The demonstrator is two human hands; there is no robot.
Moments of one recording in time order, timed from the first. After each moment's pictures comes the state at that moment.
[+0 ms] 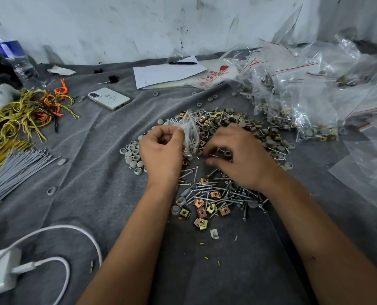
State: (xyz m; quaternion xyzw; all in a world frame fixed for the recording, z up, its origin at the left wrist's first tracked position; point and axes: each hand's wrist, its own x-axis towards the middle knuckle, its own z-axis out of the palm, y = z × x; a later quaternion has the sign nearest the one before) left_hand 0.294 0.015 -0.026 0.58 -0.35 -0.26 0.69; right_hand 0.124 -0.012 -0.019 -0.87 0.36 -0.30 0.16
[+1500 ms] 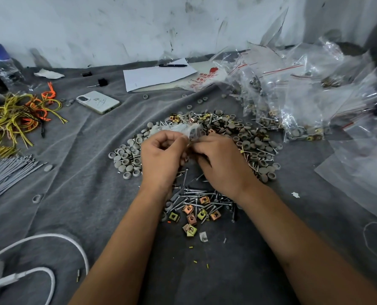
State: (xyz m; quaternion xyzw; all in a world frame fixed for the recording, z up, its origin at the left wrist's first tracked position) left_hand 0.286 0.018 -0.028 0.53 -0.41 -0.36 0.65; right_hand 0.143 -0.001 -0.027 -0.86 0.37 -0.35 0.11
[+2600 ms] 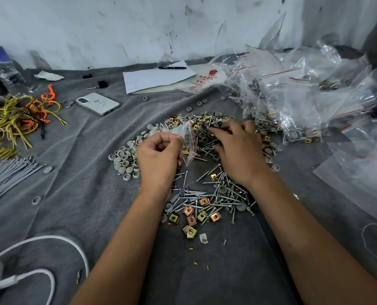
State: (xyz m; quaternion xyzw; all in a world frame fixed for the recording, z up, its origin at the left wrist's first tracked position) left_hand 0.286 0.019 -0.027 0.53 -0.38 -0.34 0.67; right_hand 0.121 -0.032 -0.031 -0.79 0.58 -0.20 -0.01
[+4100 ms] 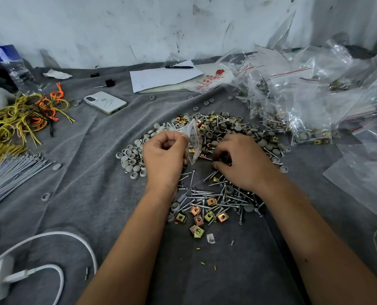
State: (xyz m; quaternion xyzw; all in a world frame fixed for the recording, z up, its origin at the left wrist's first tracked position) left_hand 0.289 0.017 -0.027 0.55 -0.37 -0.33 0.67; right_hand 0.120 -0.016 -0.022 -0.84 0.48 -0.22 0.10
